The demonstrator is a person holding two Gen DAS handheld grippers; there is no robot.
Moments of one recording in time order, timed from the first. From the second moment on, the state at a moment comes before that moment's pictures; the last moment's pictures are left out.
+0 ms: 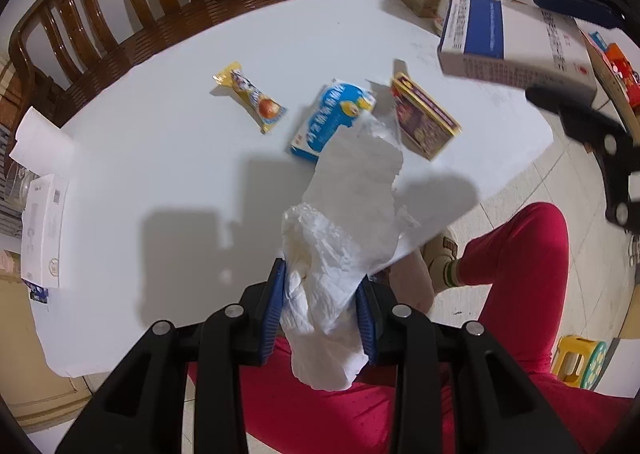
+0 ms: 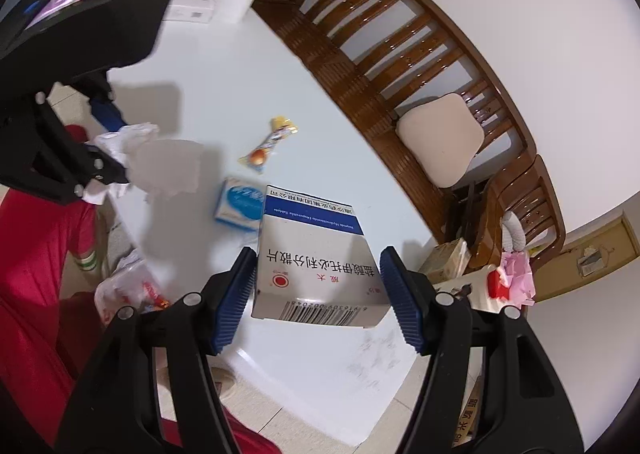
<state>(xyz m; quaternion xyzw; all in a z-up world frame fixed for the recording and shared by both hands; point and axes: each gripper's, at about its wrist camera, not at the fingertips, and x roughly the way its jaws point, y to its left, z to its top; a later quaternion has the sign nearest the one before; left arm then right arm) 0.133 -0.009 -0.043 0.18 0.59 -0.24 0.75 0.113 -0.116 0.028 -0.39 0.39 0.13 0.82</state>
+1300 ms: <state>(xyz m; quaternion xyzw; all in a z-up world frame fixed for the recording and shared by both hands) 0.047 -0.023 -0.159 0.18 0.63 -0.29 0.69 0.009 -0.098 -0.098 -0.35 0.49 0.19 0.78</state>
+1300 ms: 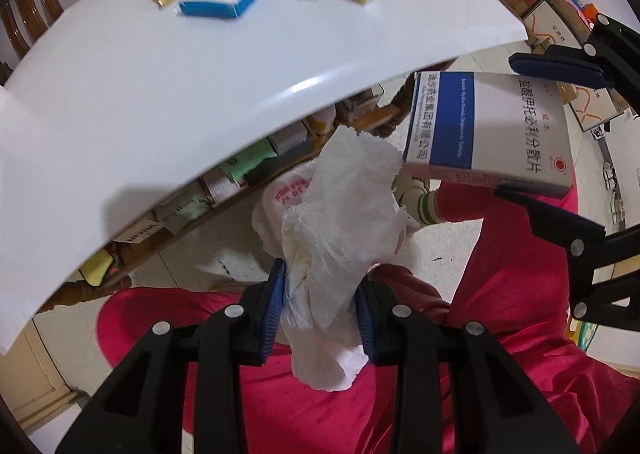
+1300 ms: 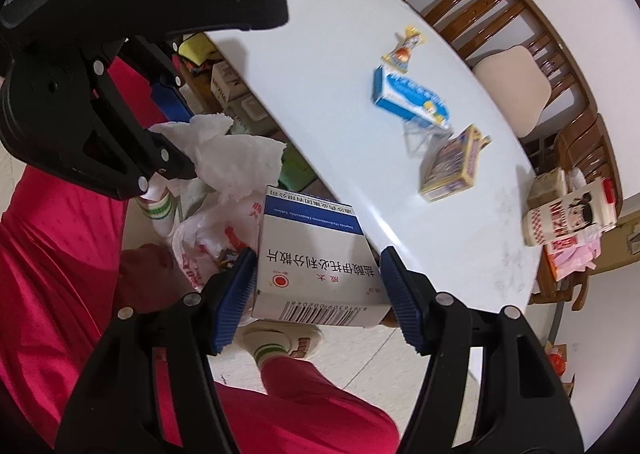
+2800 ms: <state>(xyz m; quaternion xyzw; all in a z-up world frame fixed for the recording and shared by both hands) 0.095 -0.048 -0.441 0.16 0.79 -0.22 0.54 0.071 -0.126 -0.400 -0.18 0.68 0.14 0.70</state>
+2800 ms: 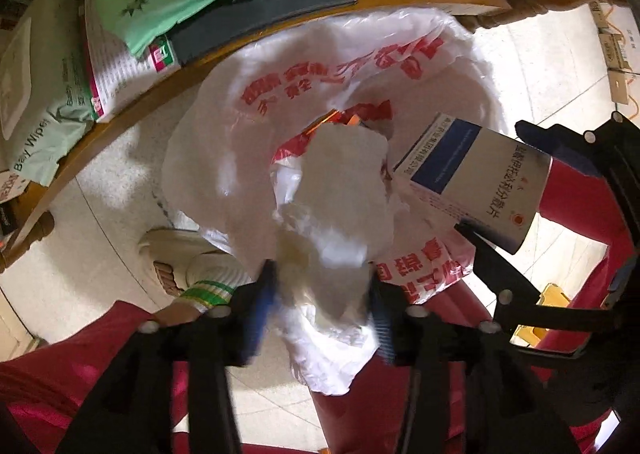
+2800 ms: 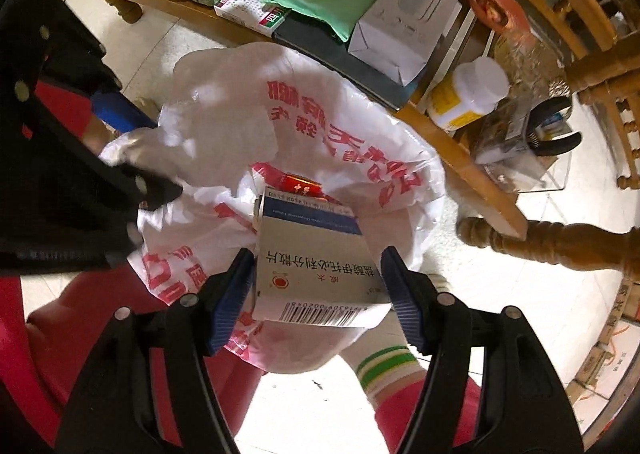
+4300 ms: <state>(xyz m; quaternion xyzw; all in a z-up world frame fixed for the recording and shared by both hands) 0.148 0.026 0.015 0.10 0.60 -0.16 0.78 0.071 -0.220 0.033 -0.10 0.43 0.09 0.90</state>
